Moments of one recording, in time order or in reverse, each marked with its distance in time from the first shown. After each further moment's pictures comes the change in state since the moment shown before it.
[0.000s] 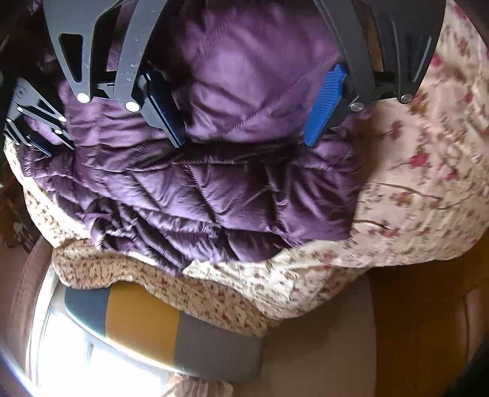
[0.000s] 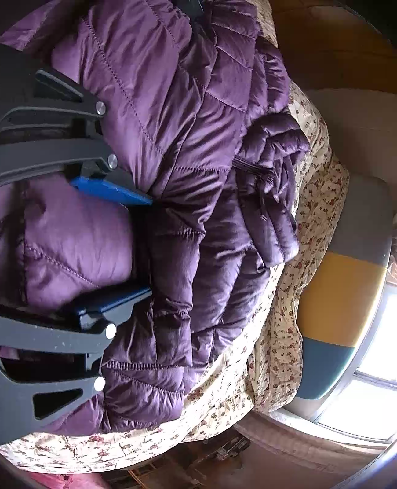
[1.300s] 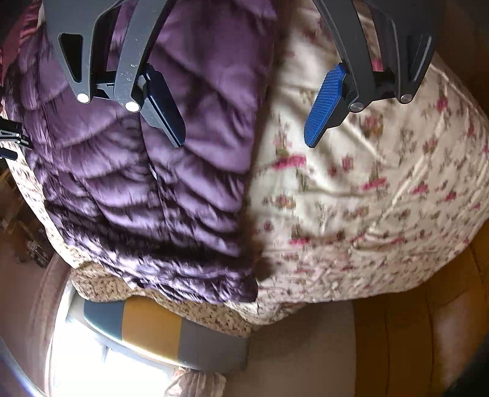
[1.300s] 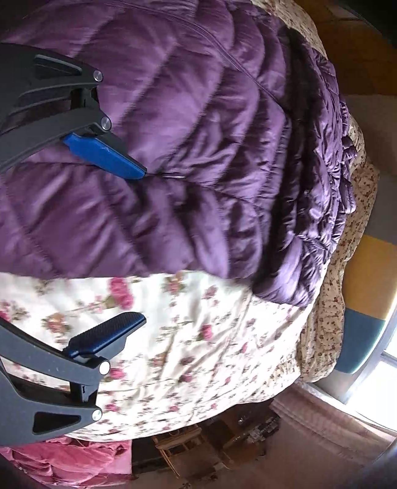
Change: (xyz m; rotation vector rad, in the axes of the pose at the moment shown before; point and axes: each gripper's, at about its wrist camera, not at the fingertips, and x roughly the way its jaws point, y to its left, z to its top) left arm -0.167 0.071 -0.172 0.021 0.033 -0.005; right arm -0.164 -0.090 -0.190 -0.046 0.180 -0.010
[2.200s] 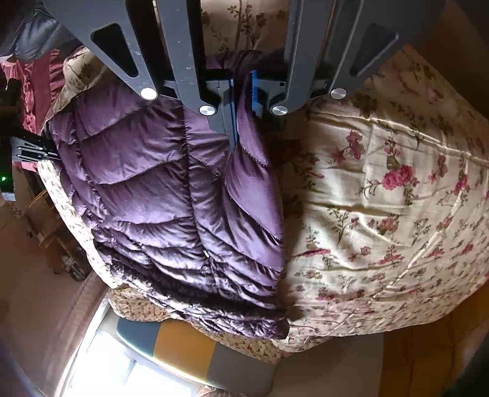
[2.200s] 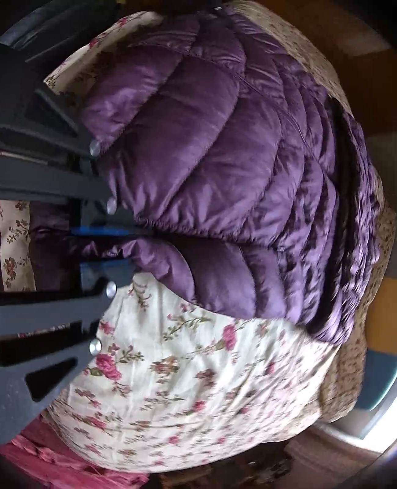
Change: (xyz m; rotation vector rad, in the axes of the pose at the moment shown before) left arm -0.043 -0.001 -0.058 -0.007 0.101 -0.205; right arm -0.049 0.017 -0.071 -0.103 0.085 0.226
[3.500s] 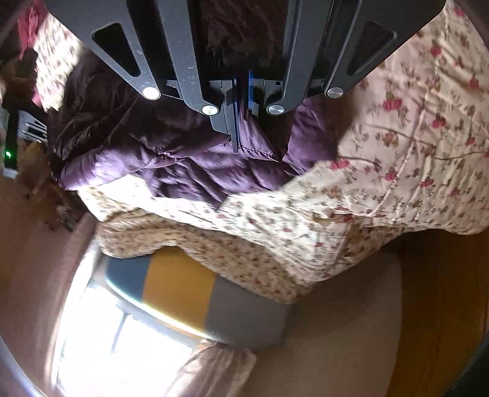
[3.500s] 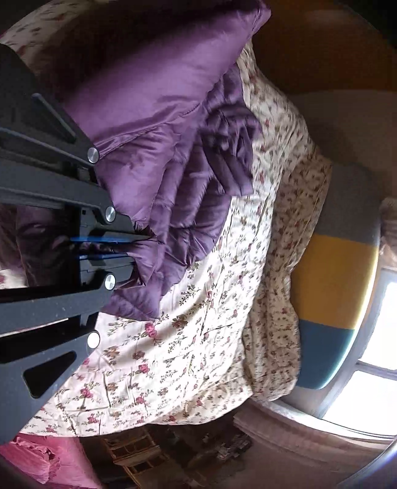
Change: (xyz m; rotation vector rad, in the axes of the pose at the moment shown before) left arm 0.121 -0.004 0.322 0.001 -0.186 -0.001; right arm 0.051 -0.084 0.316 0.127 -0.222 -0.149
